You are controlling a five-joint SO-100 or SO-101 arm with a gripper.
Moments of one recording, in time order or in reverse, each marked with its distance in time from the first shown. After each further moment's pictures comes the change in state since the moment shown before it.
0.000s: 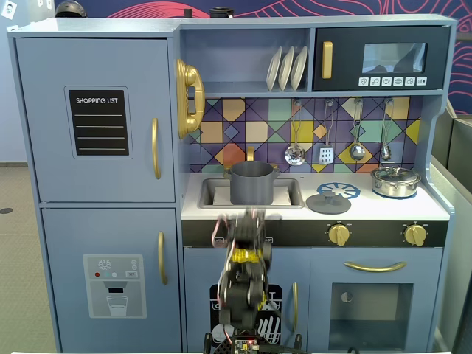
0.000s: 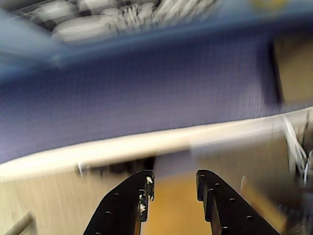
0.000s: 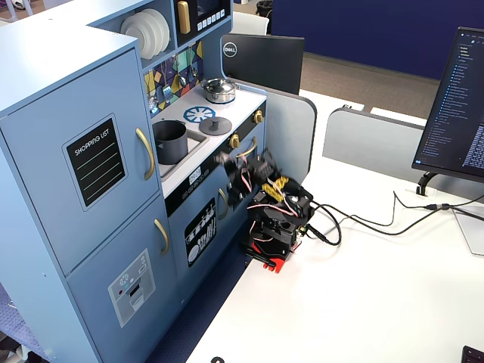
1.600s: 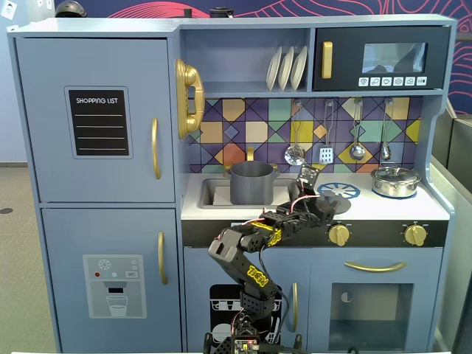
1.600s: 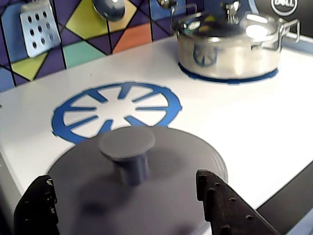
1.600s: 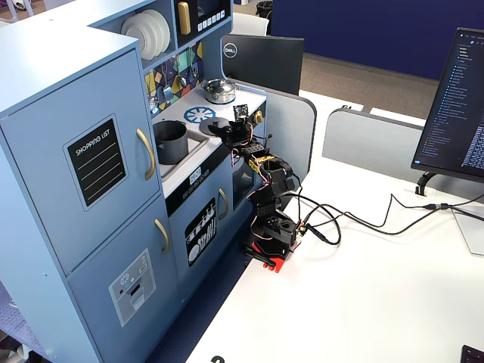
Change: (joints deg) arm 30.1 -33.1 1.2 -95.5 1.7
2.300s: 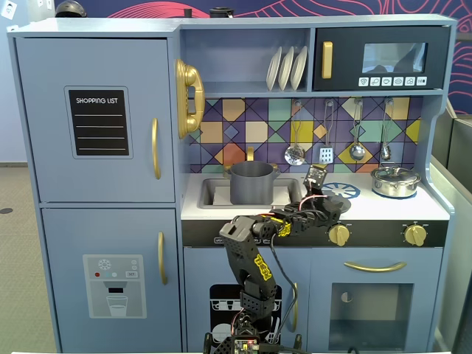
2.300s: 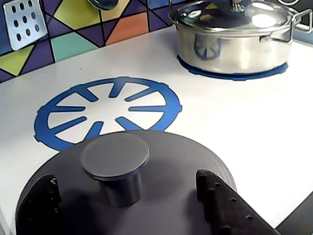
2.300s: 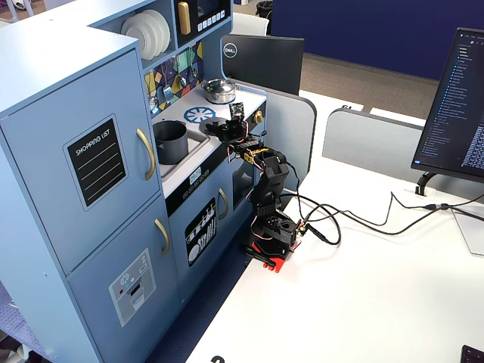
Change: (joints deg) arm -0.1 -14.8 -8.5 -5.3 0.0
